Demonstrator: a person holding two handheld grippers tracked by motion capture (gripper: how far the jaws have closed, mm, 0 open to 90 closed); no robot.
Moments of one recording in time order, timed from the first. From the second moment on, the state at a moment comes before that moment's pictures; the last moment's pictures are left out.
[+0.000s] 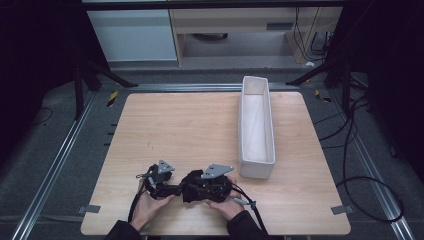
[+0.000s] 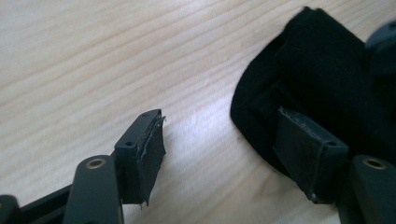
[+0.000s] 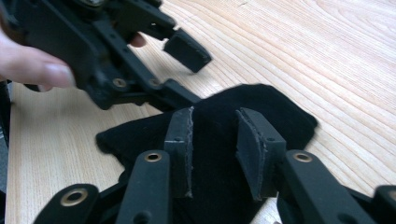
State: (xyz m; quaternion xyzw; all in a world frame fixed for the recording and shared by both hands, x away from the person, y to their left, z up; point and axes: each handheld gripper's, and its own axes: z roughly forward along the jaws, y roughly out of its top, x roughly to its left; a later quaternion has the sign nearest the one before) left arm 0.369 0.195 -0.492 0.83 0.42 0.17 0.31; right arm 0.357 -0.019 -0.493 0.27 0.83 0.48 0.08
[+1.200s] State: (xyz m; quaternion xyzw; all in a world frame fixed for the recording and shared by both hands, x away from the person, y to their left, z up) left arm 0.334 0.203 -0.463 0.83 0.40 0.16 0.36; right arm 0.387 -0.003 -0.489 0.30 0.83 0.47 0.09
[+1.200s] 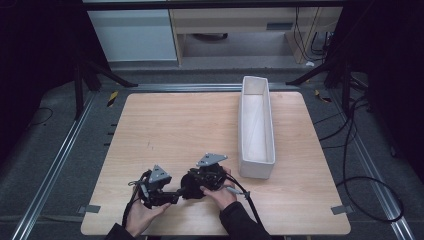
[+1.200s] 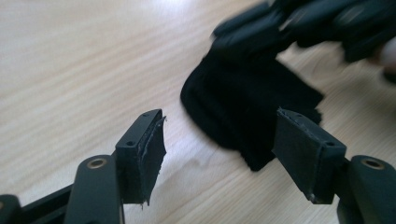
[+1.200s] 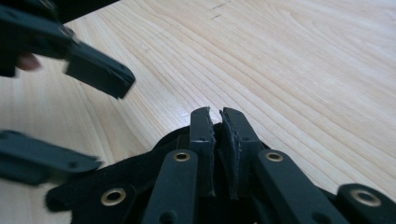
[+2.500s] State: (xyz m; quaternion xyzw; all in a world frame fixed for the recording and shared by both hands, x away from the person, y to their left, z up) left arm 0.341 0.197 -0.482 0.84 0.39 0.15 0.35; right arm 0.378 -0.031 -0.466 0.31 0.81 0.49 0.10
